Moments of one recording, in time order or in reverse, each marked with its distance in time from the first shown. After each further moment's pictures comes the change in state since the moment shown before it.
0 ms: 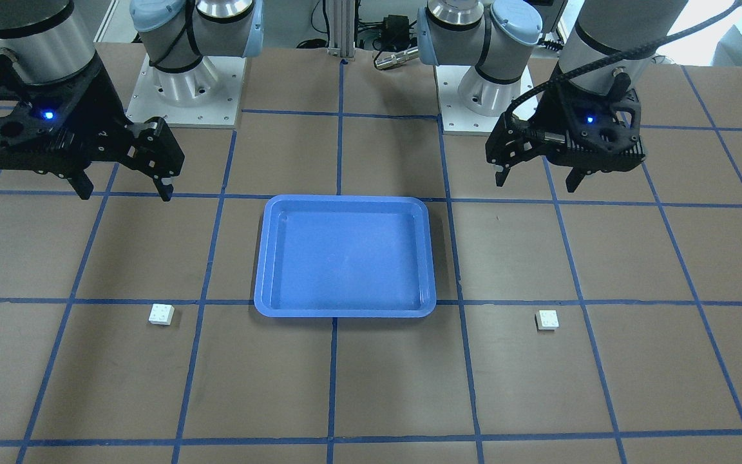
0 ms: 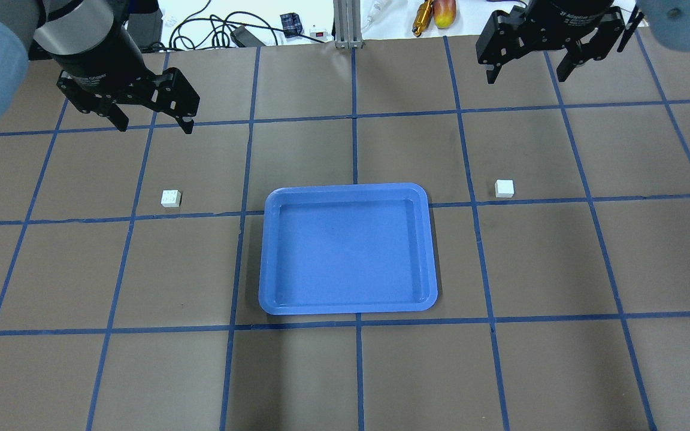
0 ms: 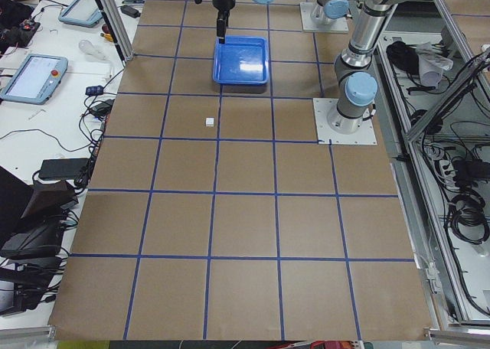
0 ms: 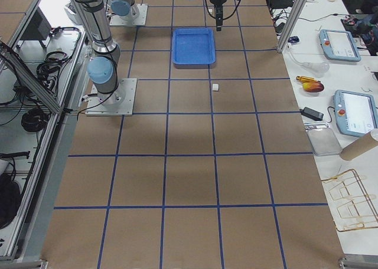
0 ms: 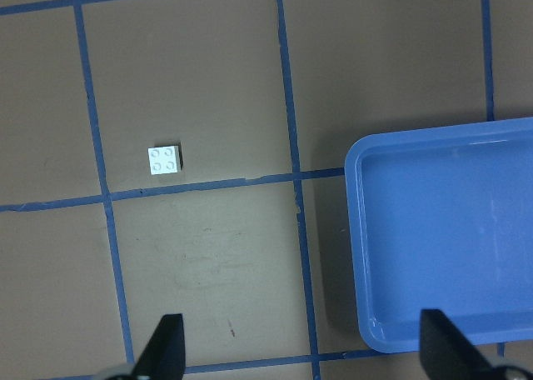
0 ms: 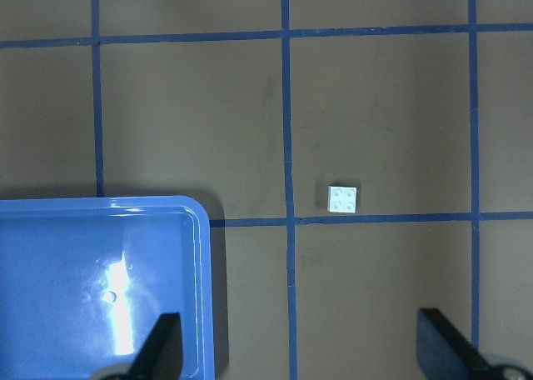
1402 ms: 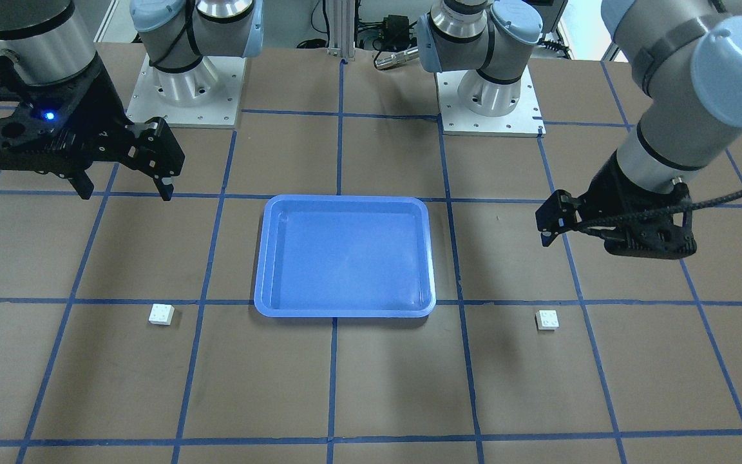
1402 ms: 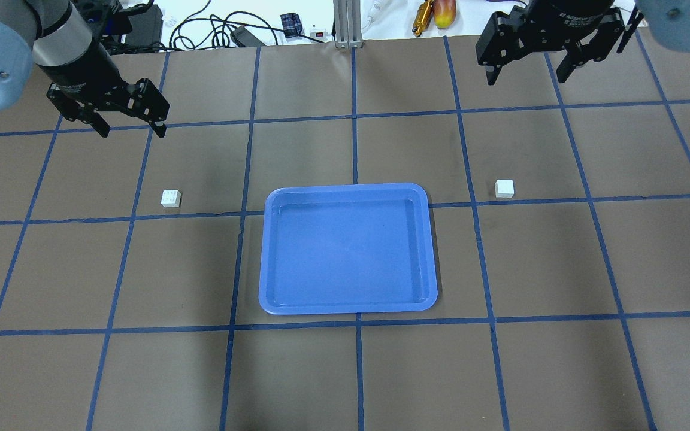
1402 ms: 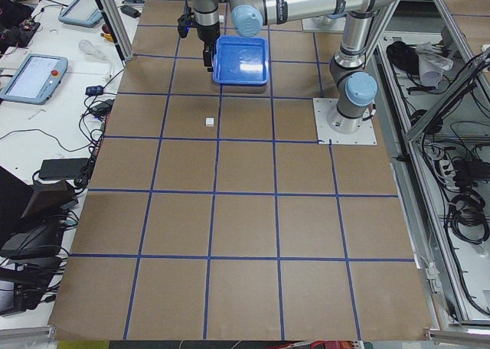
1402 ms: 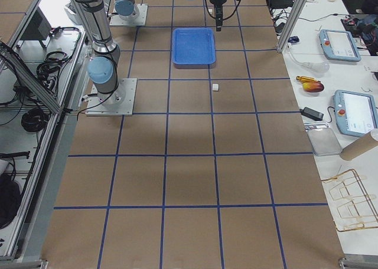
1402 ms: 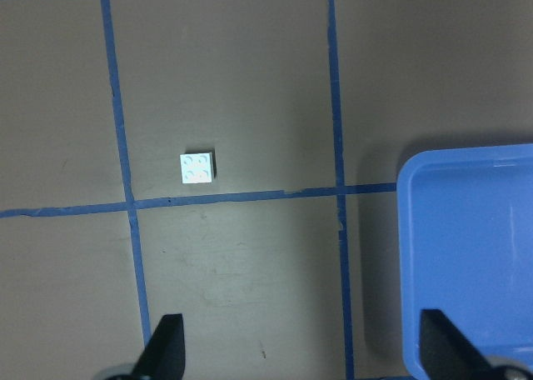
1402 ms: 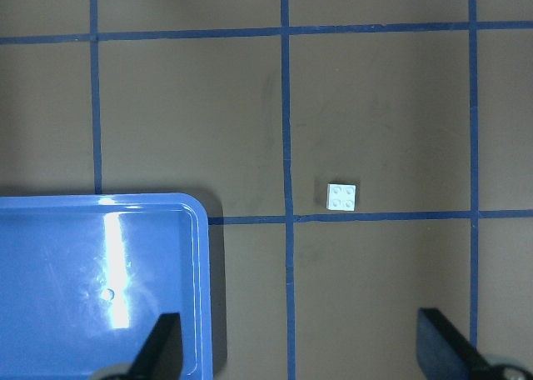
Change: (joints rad) left arm 0.157 -0.161 -0.019 0.105 -0.004 0.129; right arm -0.001 0.000 0.002 0.006 -0.005 -0.007
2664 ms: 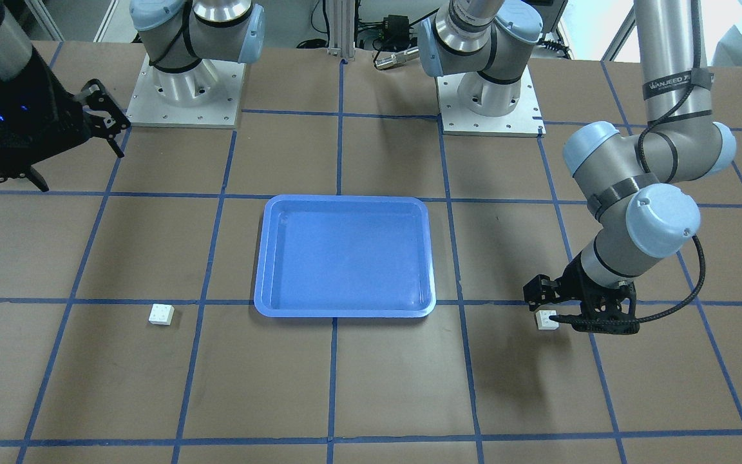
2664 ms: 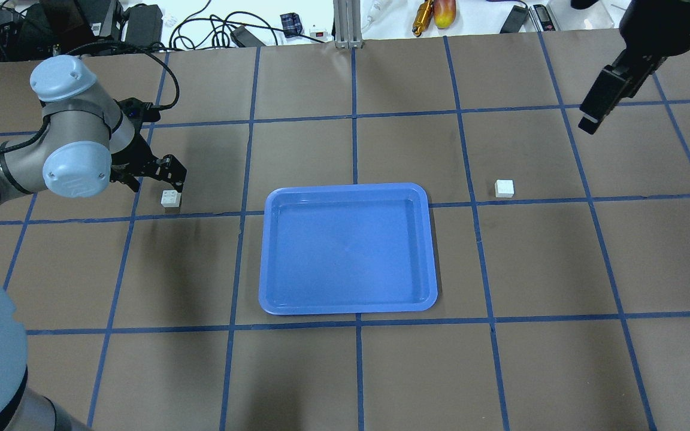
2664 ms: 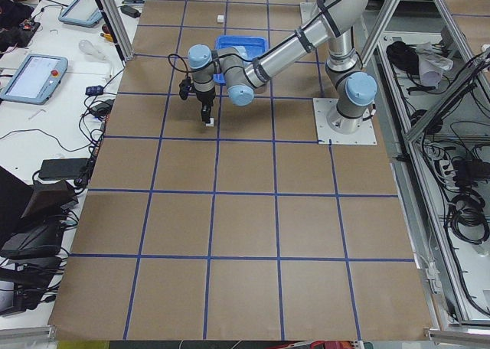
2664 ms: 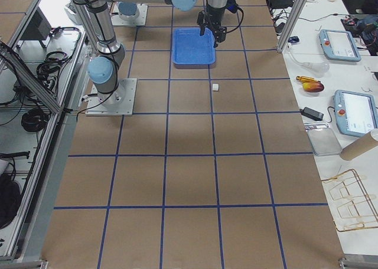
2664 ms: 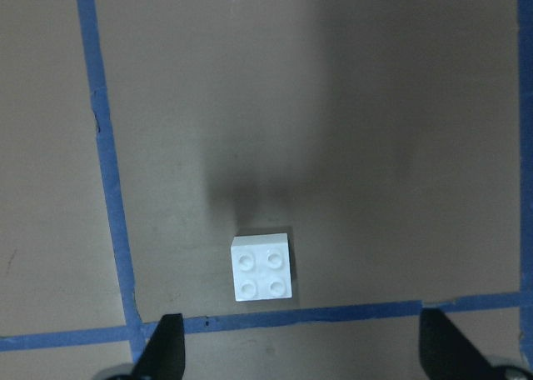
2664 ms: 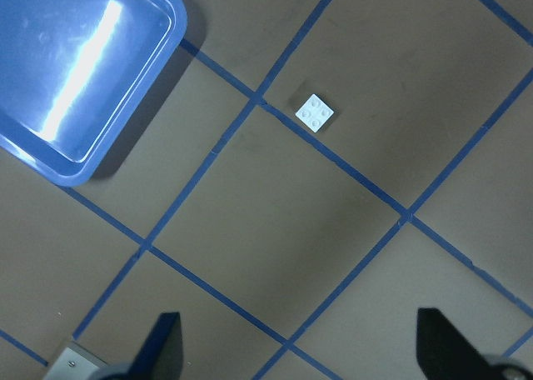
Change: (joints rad) left arm 0.094 -0.215 -0.277 0.481 0.004 0.075; right arm -0.219 -0.019 0.023 0.206 -0.029 -0.993
